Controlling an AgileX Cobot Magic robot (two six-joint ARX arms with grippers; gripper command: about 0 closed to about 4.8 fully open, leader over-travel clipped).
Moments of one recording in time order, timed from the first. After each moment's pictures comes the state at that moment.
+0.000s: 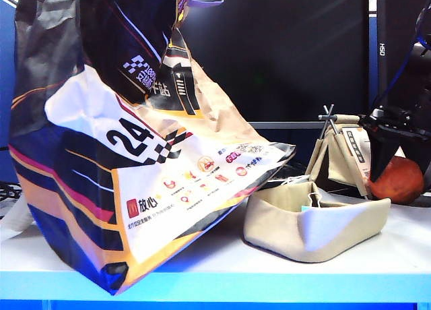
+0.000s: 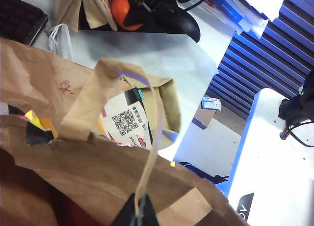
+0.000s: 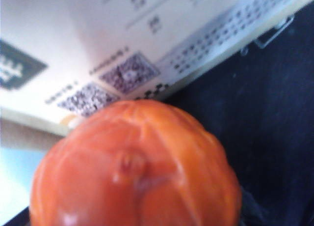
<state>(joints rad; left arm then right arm) -0.43 1.56 1.90 -1.28 0.65 0.40 -0.08 1.86 1.33 -0.62 -0.29 -0.05</state>
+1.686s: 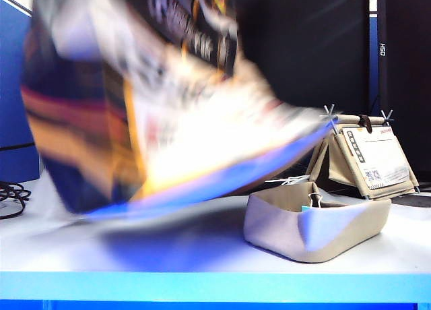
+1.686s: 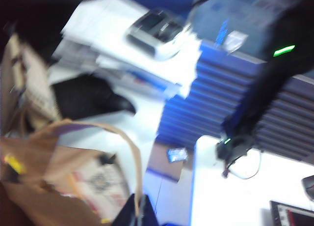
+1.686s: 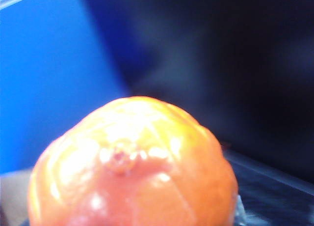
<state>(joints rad) -0.48 1.56 2.17 -1.30 0.90 0.39 0.25 1.69 2.12 -0.74 -0.62 0.08</state>
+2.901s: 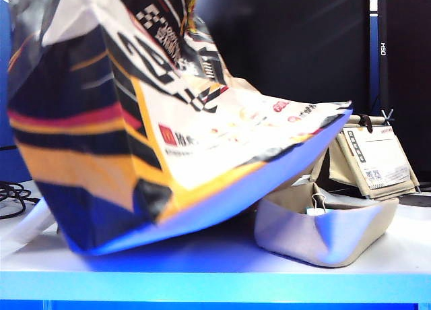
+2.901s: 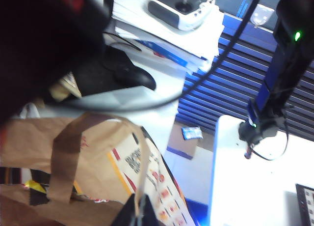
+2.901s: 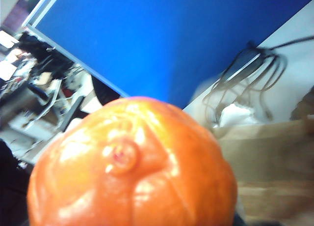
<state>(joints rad) -0.48 1.62 2.17 -1.34 0.80 0.46 0.40 1.88 2.16 -0.84 -1.07 0.21</state>
